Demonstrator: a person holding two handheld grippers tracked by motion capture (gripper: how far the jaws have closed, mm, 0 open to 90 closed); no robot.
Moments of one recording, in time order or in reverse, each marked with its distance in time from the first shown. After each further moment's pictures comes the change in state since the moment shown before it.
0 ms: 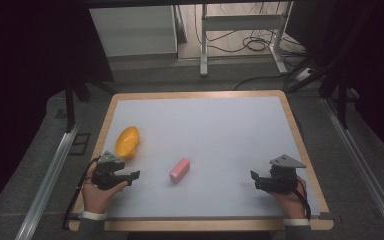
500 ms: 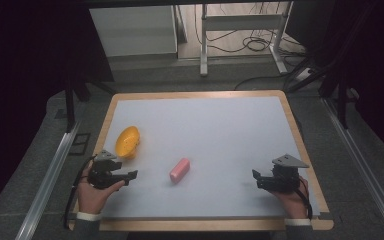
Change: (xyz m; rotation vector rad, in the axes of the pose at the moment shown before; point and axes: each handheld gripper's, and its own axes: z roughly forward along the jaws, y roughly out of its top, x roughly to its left) left arm -0.004 0.012 -0.019 0.022 -0.012 0.006; right arm -0.004 0.000 -0.003 -0.010 -0.011 0.016
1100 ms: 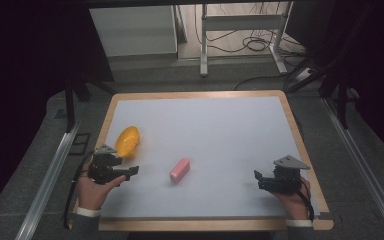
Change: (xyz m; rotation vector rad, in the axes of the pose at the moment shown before) left arm -0.003 0.017 -0.005 0.009 -0.006 -0.020; right arm -0.001 -0.003 -0.003 0.006 -0.026 -0.004
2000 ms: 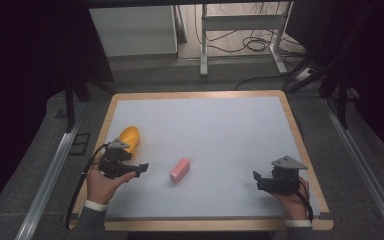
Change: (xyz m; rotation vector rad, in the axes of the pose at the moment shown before) left arm -0.023 0.025 0.012 0.047 -0.015 0.093; right arm 0.003 0.000 0.002 0.009 0.000 -0.019
